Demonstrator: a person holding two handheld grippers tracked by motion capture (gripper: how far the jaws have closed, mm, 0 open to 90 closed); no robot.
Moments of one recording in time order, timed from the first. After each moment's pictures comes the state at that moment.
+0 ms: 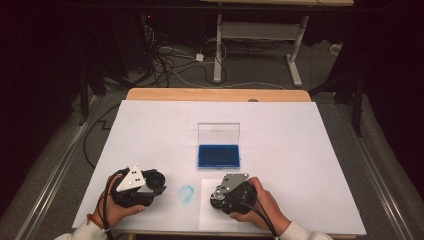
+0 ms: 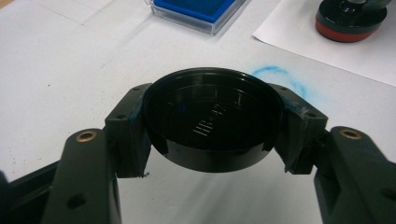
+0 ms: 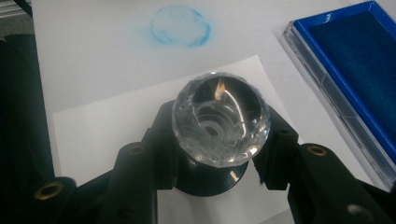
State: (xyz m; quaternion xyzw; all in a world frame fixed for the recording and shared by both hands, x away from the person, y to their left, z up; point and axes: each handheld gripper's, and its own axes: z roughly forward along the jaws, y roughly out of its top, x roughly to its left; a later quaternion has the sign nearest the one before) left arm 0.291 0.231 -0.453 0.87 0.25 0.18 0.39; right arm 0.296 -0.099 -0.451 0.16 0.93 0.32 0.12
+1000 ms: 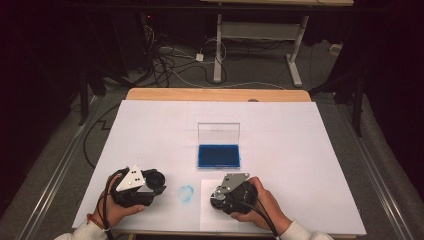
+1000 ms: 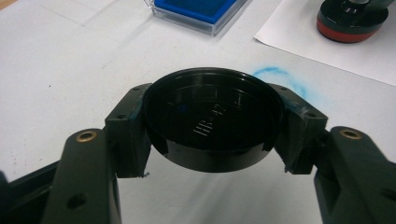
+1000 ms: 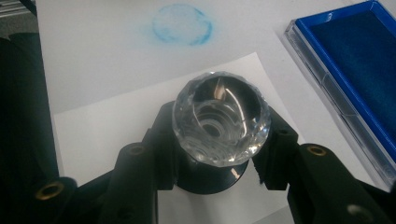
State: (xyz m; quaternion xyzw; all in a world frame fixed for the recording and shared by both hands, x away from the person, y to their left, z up) left arm 0.292 0.232 -0.453 0.87 0.25 0.18 0.39; right arm 0.296 -0.100 -0.449 0.15 0.93 0.32 0.12
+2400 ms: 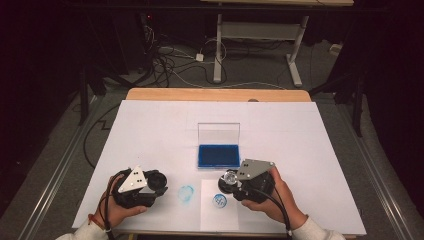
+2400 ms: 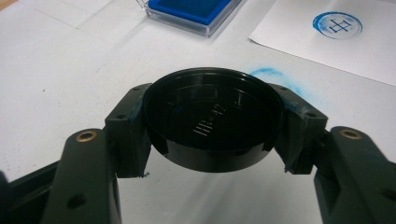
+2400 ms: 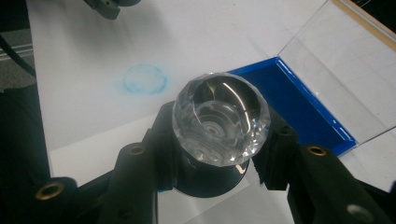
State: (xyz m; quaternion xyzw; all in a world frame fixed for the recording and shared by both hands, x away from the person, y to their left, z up) left arm 0.290 0.227 -0.453 0.87 0.24 0.18 0.38; right arm 0.301 -0.131 -0.399 0.18 0.89 0.38 0.17
